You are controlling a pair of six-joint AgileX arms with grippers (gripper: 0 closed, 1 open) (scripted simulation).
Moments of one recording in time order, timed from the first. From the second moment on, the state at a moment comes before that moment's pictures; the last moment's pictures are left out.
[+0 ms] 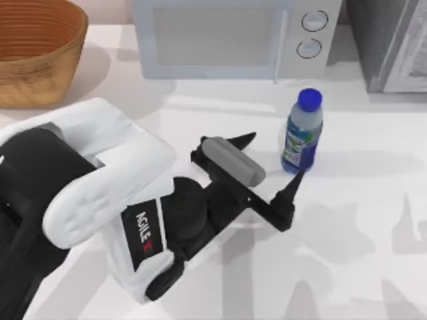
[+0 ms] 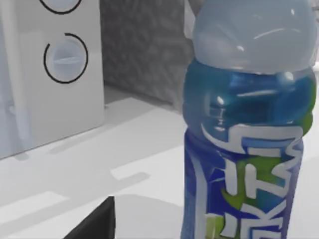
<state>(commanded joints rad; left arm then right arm) -0.76 2.41 0.81 1.61 0.07 0.00 0.00 0.00 0.00 0.00 0.00 0.00</state>
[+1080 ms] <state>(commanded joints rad) -0.77 2.51 1.20 1.33 0.06 -0.01 0.00 0.00 0.00 0.00 0.00 0.00</state>
